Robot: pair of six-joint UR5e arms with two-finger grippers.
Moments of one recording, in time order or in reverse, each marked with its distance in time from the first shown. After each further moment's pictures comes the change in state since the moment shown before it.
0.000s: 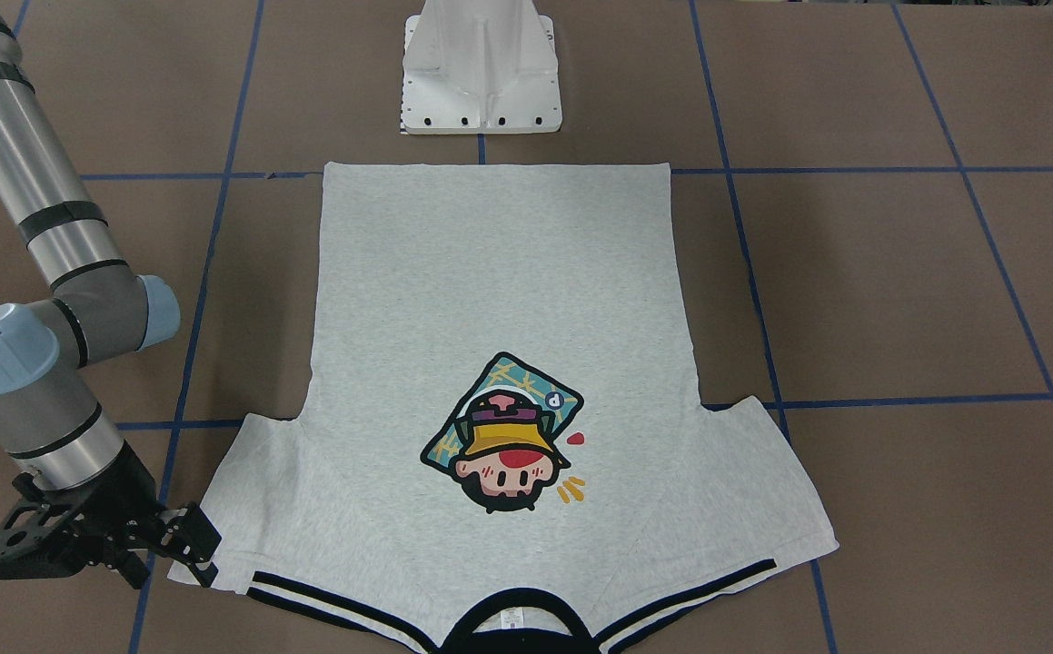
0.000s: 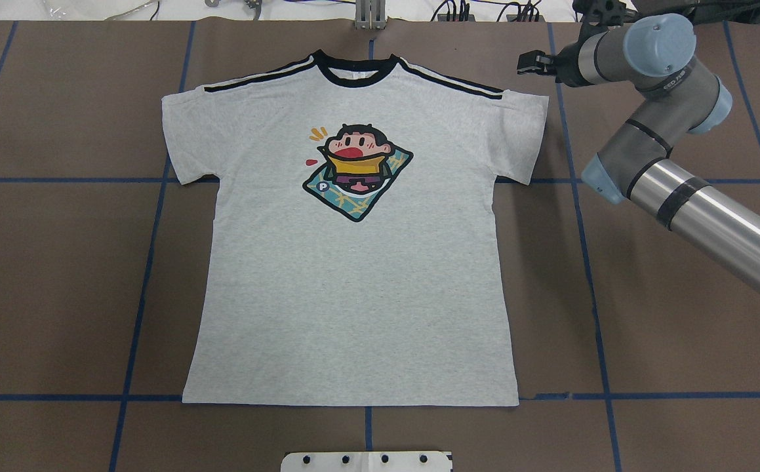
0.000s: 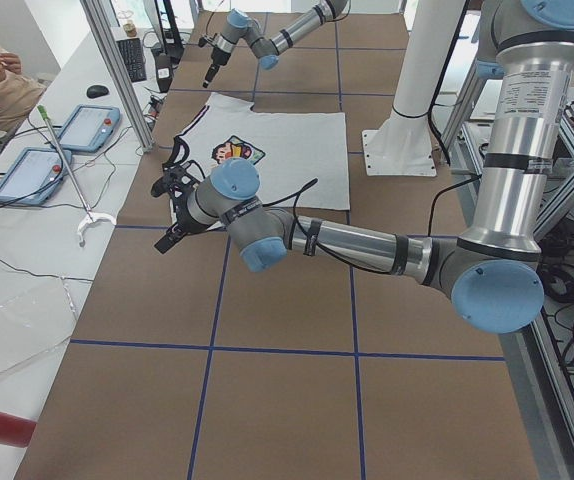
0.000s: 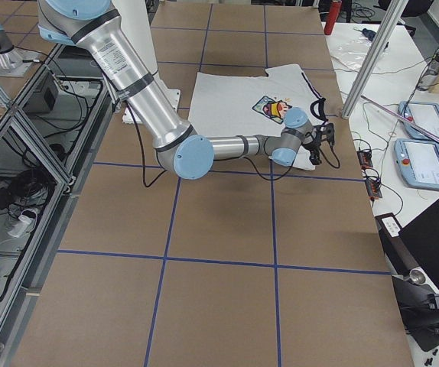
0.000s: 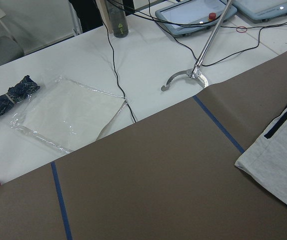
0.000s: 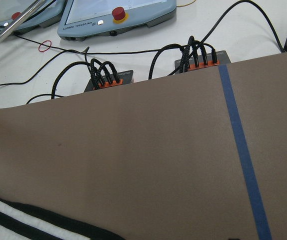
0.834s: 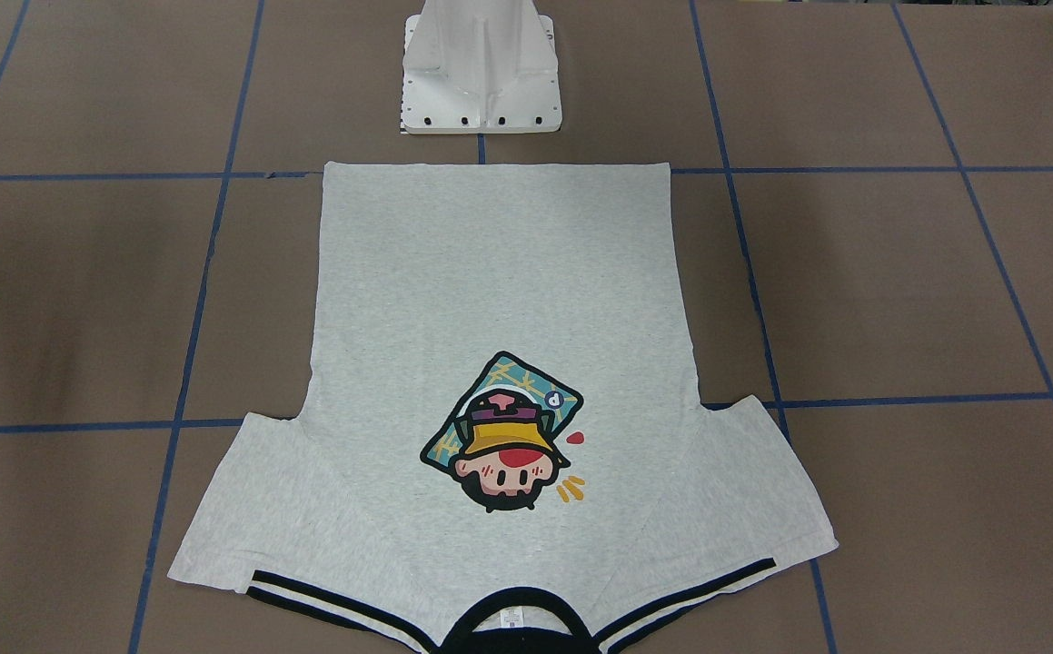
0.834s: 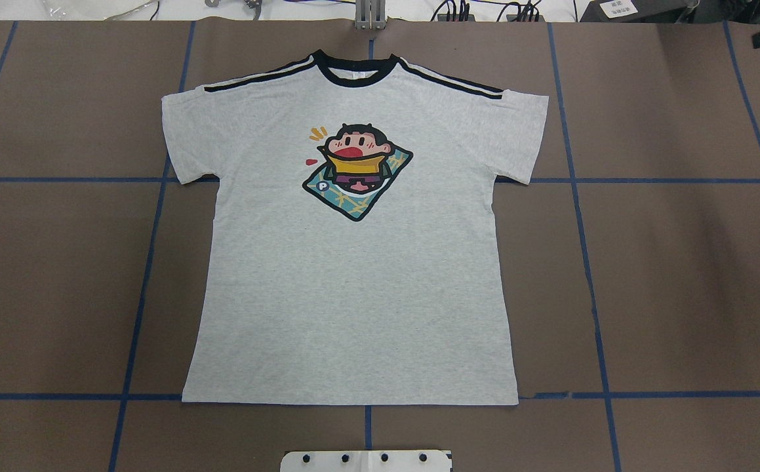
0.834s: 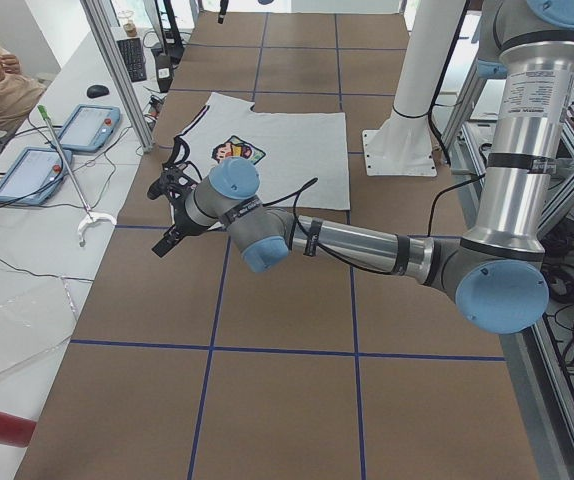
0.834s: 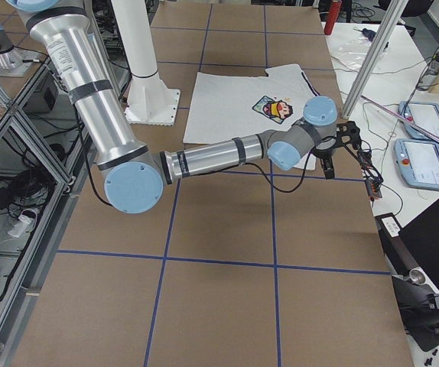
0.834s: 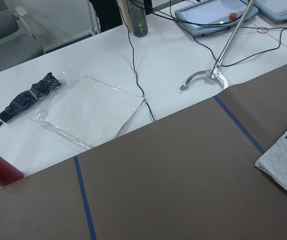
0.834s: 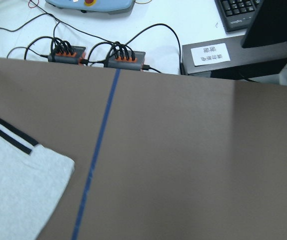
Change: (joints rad) left arm -0.017 0.000 -0.004 0.025 -0.001 0.000; right arm 0.351 -0.191 0.415 -0.461 0.448 -0.440
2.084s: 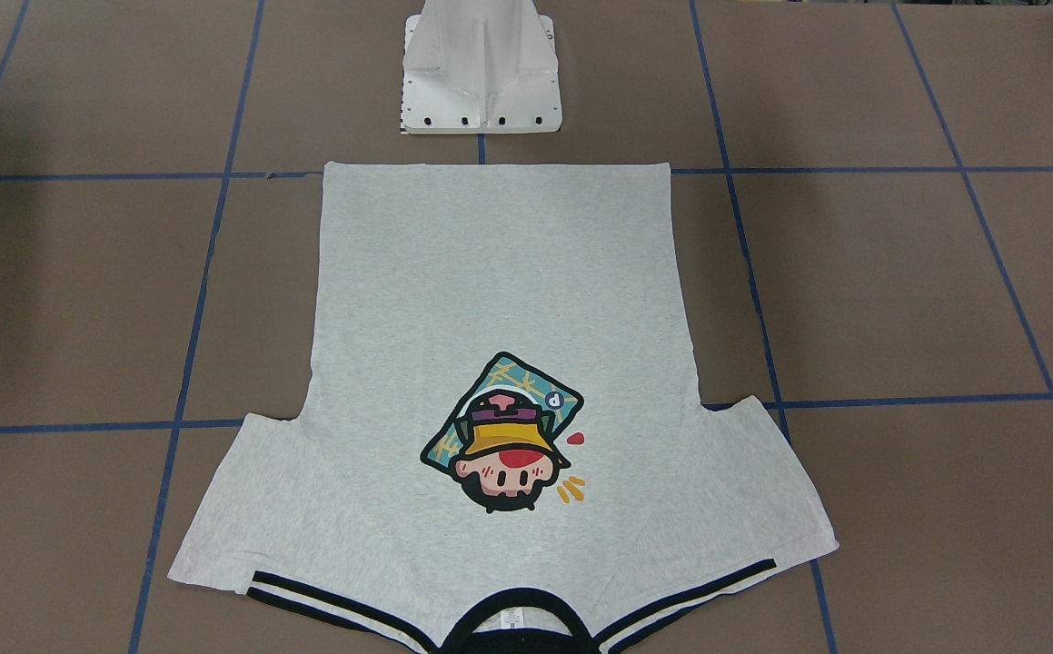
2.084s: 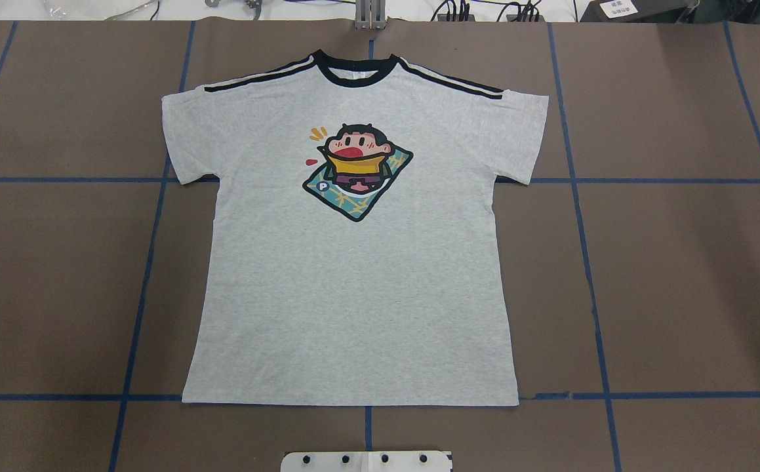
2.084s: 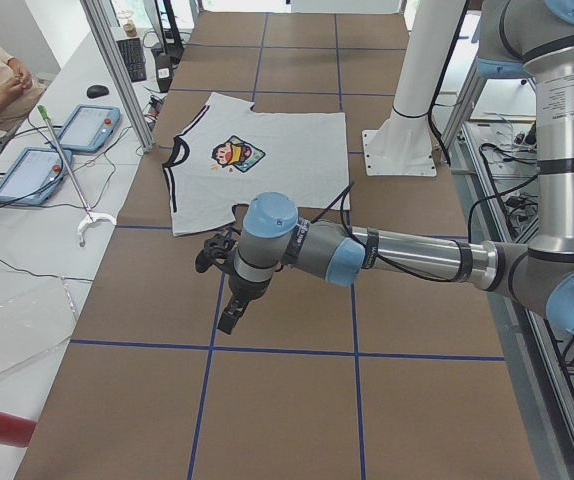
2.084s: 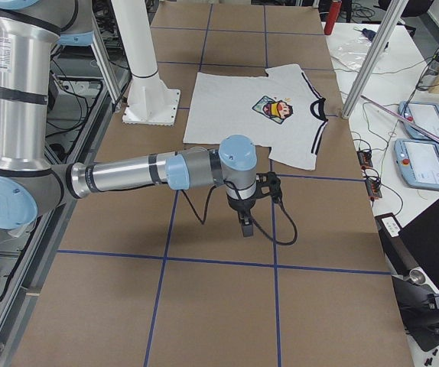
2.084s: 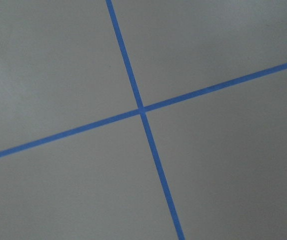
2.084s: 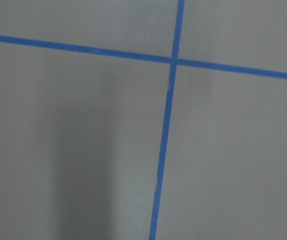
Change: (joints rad) left arm -0.129 0.255 -0.207 0.518 -0.001 0.431; right arm 0.234 -0.599 0.562 -0.545 0.043 -0.754
